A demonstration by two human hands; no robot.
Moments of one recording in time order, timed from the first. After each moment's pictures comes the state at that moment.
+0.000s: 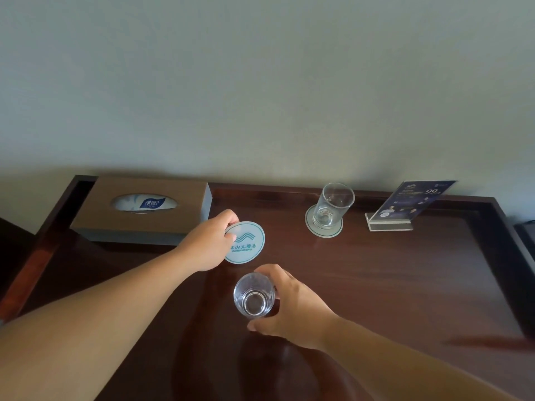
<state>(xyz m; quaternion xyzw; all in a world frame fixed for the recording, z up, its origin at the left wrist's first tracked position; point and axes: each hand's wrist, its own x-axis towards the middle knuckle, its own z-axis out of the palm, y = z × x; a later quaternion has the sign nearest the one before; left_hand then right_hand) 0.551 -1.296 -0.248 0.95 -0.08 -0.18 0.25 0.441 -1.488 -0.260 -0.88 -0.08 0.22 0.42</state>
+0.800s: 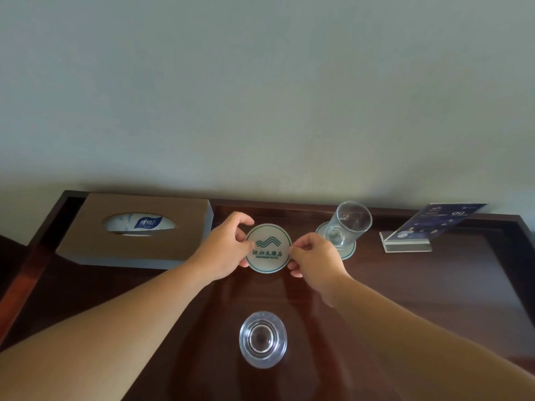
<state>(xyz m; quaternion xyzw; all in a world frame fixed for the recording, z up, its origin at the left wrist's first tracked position) 0.589 -1.311 -0.265 0.88 -0.04 -0.18 0.44 0.549 -1.502 -0.274 -0.77 0.25 0.13 0.58</state>
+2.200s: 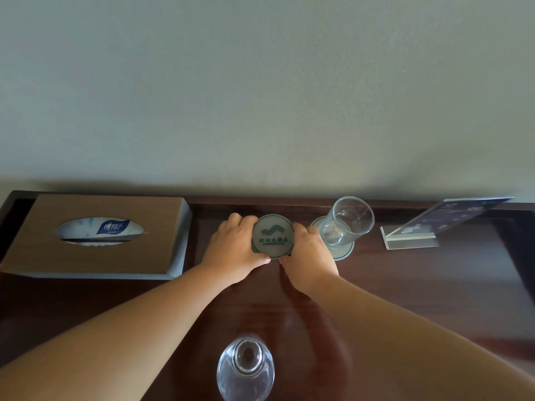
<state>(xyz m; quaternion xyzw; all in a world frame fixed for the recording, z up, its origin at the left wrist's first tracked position) 0.614 -1.358 -0.311 0.96 -0.12 -0.14 0.22 0.575 -1.509 -0.292 -0.94 0.12 0.15 0.28</state>
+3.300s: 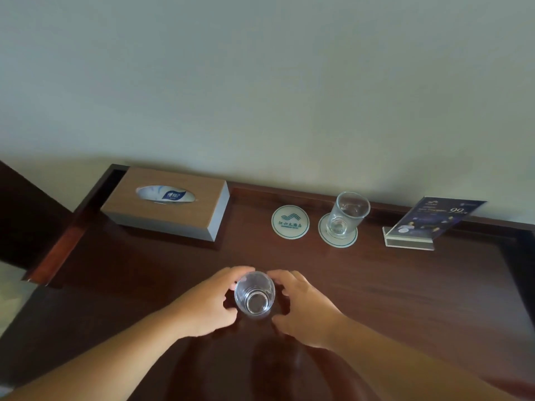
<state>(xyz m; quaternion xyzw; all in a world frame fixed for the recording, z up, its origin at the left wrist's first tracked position) 0.453 -1.283 -0.282 0.90 -0.09 -0.26 0.35 0.451 -1.511 -0.277 -0.89 -0.11 0.26 0.36</state>
